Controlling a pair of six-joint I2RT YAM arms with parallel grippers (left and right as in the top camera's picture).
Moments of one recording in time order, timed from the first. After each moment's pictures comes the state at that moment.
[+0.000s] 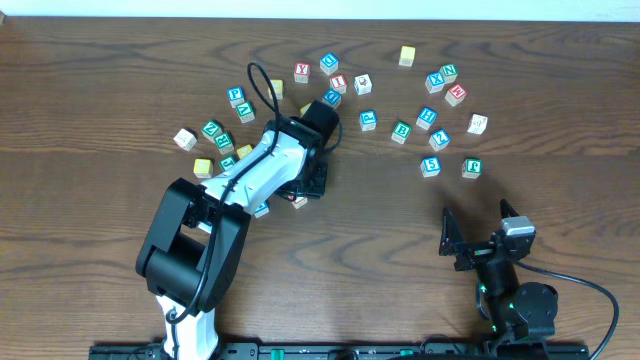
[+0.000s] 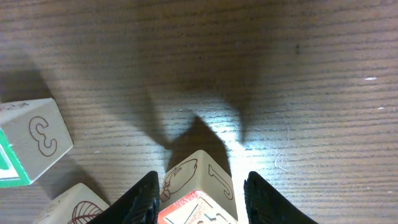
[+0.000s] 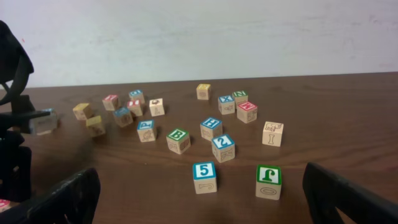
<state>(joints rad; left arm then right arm) -0.52 1.97 1.35 -0.89 -0.03 -0.41 0.07 0.01 0.01 -0.07 -0.10 0.12</state>
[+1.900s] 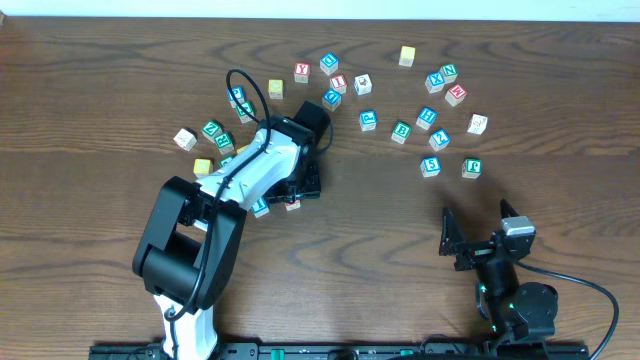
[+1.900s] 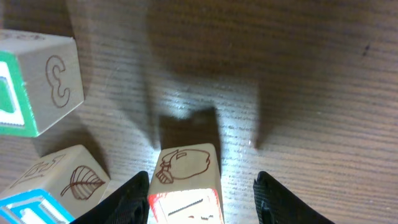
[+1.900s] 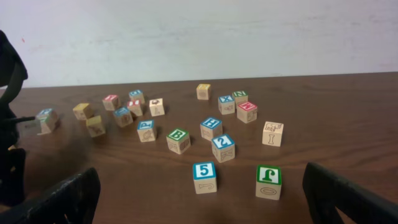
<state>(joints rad) -0.48 1.97 1.34 -0.93 0.01 -0.62 0.07 0.01 0.01 -0.07 -0.10 0.12</state>
